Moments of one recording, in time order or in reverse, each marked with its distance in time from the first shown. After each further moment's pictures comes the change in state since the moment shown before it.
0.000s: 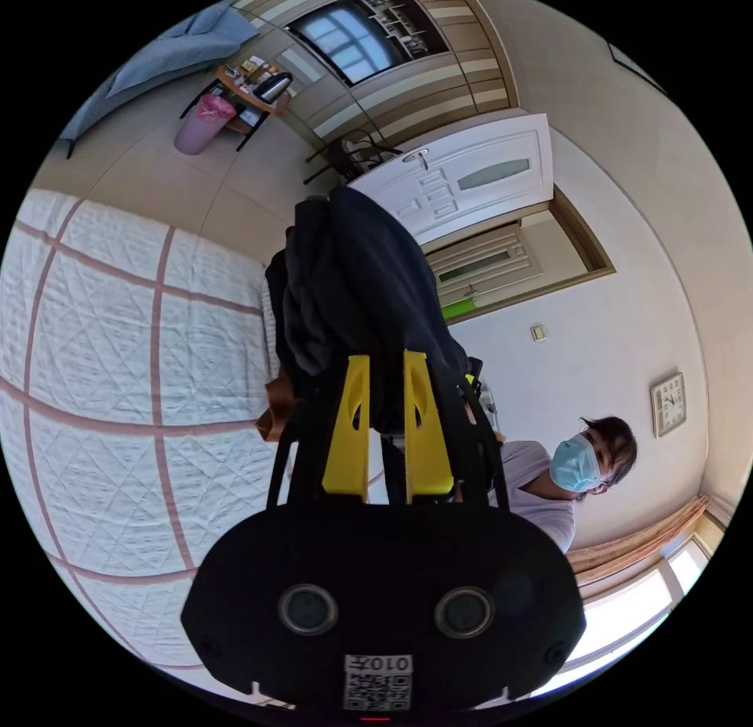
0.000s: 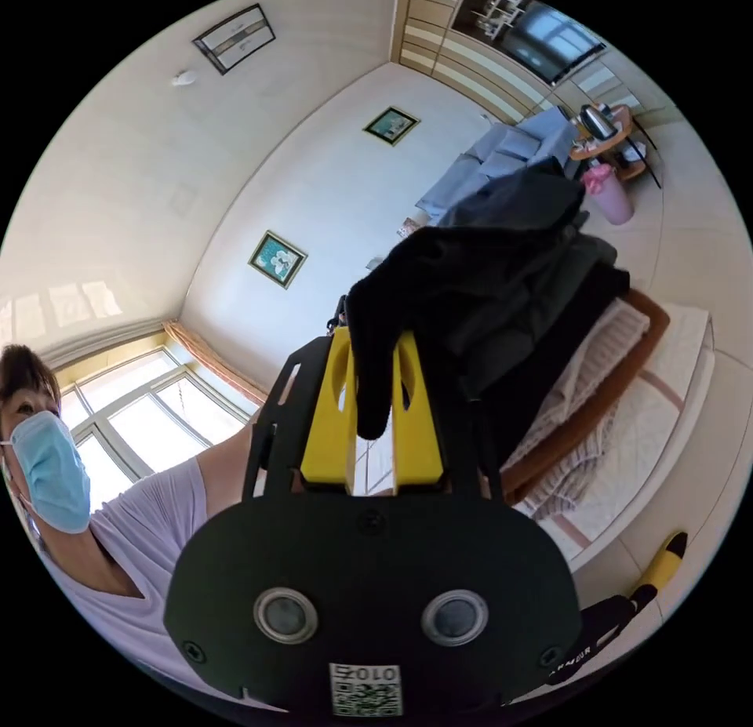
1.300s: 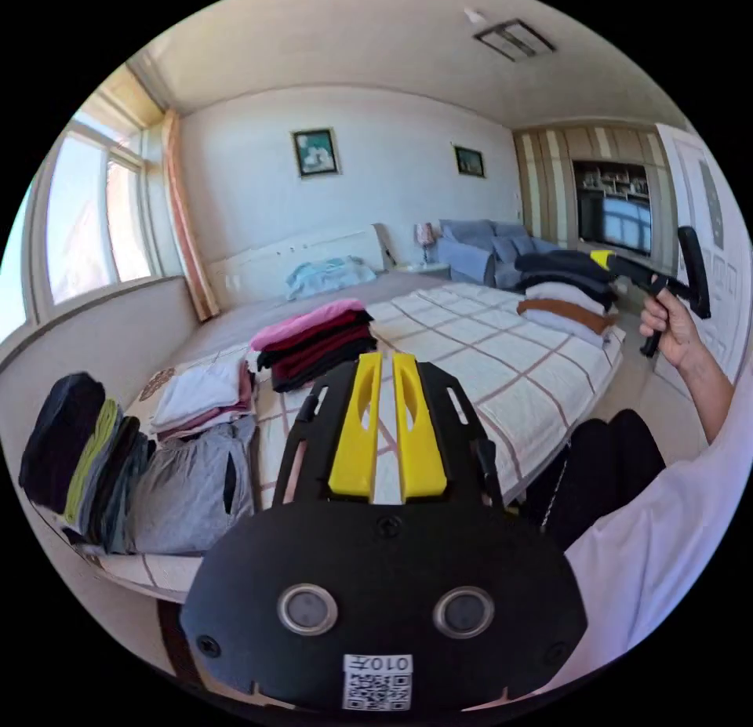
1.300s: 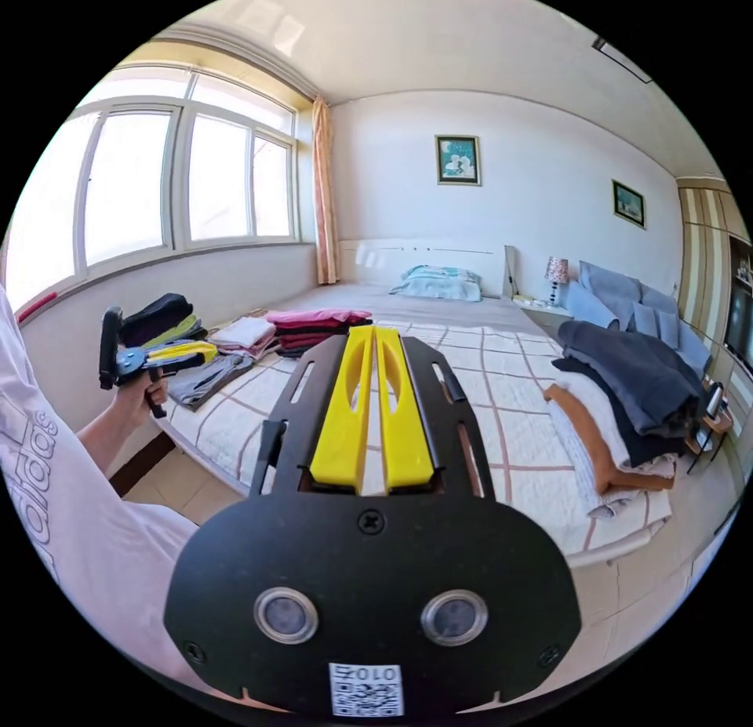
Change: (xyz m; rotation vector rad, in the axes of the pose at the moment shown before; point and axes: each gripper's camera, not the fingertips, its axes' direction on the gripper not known) left arm 0.618 0.905 0.340 1.114 -1.782 -0.180; right arm -0.418 0.433 0.190 -0.323 0.096 -1.025
